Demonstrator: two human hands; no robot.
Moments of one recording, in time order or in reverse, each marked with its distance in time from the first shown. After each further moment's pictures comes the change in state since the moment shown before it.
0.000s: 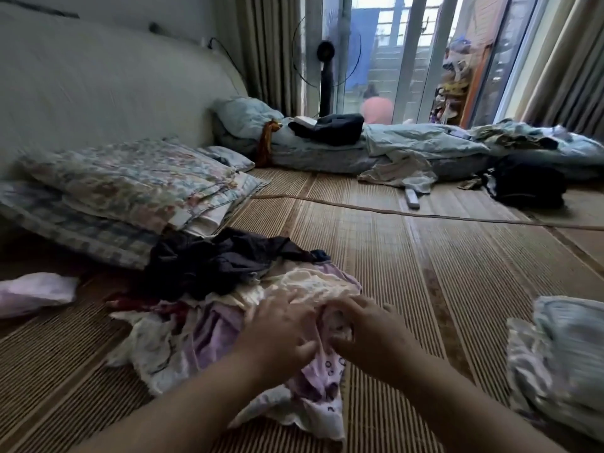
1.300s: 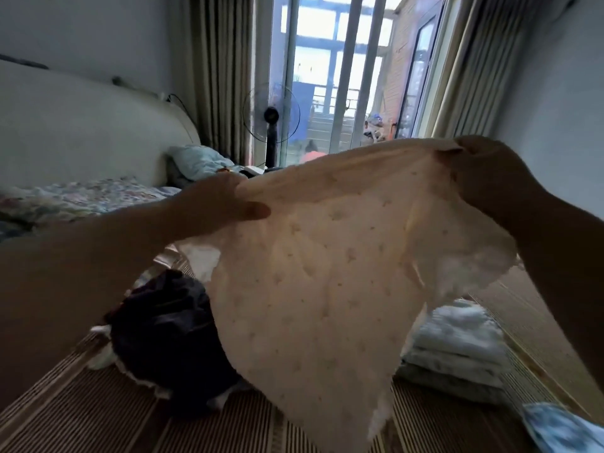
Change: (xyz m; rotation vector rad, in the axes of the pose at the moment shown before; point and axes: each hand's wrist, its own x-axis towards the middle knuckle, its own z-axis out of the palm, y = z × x) left_hand -0.075 0.057 -0.246 -0.153 0.374 0.378; right_hand -0.175 -0.069 -0.306 0.304 0.842 0.233
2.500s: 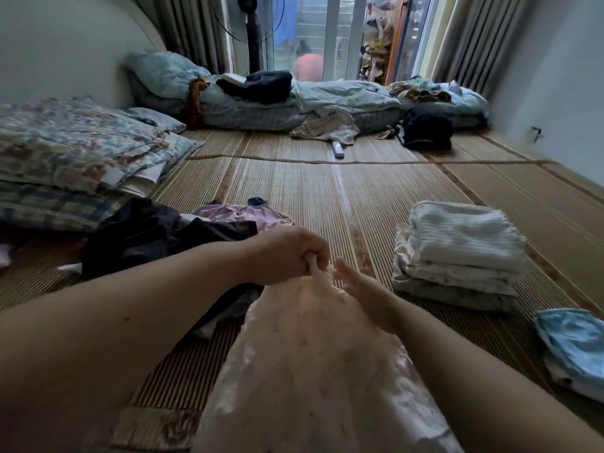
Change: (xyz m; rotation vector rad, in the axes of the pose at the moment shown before) left_hand -0.033 0.019 0.207 -0.139 -0.566 0.248; right_hand -0.158 0.200 0.200 0.541 -0.953 0.735
